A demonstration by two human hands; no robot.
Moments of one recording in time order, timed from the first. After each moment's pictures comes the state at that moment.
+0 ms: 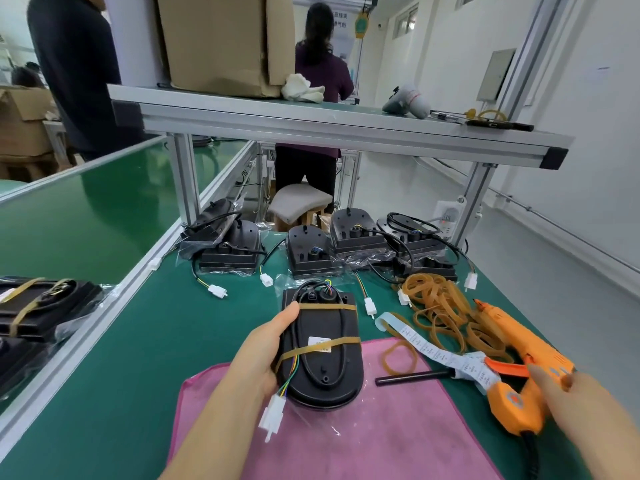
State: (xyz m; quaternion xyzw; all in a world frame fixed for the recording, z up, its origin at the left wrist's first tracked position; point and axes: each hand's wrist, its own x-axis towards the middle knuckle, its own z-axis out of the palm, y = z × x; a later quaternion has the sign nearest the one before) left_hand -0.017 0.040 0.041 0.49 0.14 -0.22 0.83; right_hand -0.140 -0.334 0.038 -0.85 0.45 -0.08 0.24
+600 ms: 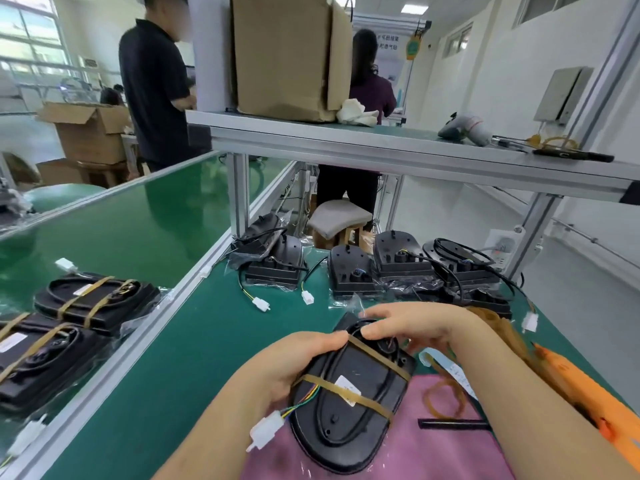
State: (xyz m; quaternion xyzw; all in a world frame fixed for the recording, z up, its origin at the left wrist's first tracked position) left_hand -0.005 0.075 0.058 0.59 0.03 -0.33 0.74; right_hand 0.041 -0.138 0.115 -0.86 -0.07 0.35 0.36
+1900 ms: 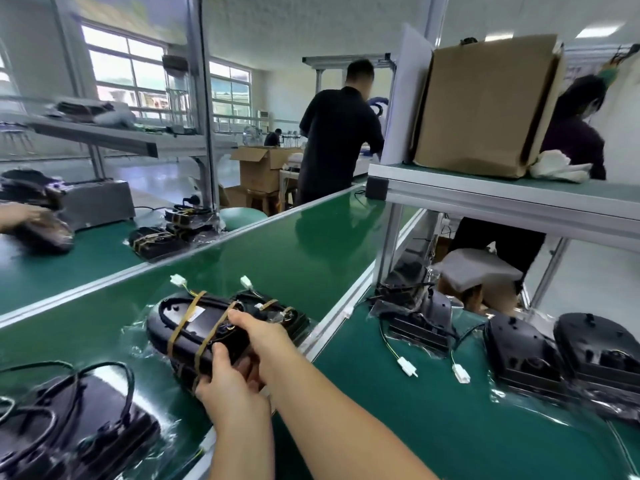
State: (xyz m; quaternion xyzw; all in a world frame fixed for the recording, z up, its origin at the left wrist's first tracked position) left_hand -0.036 0.281 0.064 0.16 0.40 0.42 0.80; right_hand 0.021 0.288 0.086 -0.66 -0.01 0.38 0.65
